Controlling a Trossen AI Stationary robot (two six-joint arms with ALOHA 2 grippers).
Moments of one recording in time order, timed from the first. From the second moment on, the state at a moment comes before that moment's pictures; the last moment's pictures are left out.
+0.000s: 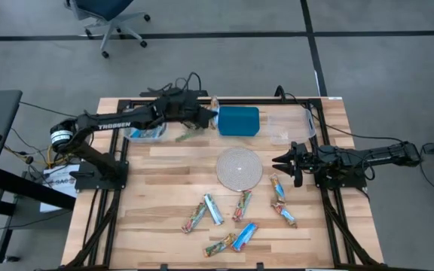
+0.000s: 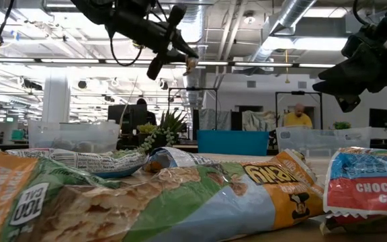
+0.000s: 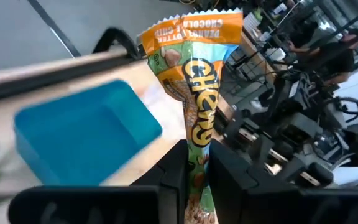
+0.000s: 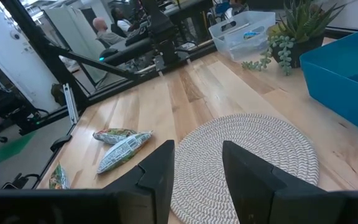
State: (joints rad) left arm 0.44 1.46 1.04 0.12 0.16 -0.68; right arm 0.09 0.23 0.01 0.04 0.10 0.37
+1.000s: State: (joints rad) left arm 0.50 2.02 1.72 -0.40 0.08 -0.22; right arm 0.09 0.23 0.01 0.04 0.10 0.37
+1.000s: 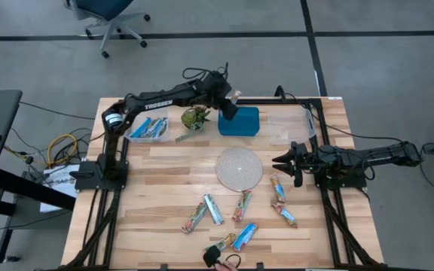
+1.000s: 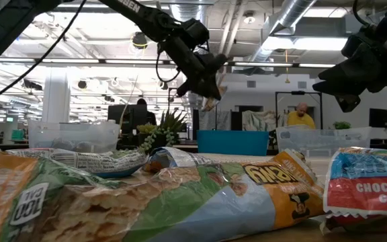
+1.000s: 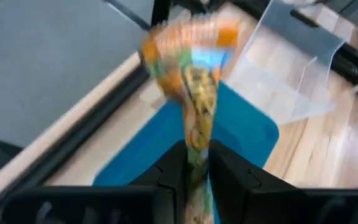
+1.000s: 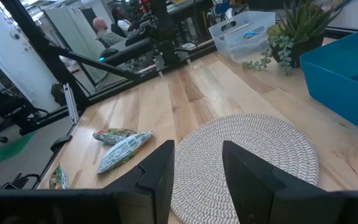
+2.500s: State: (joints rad) left arm -0.09 1.88 1.72 -0.91 0.24 -0.08; right arm 0.09 0.23 0.01 0.04 0.10 0.37
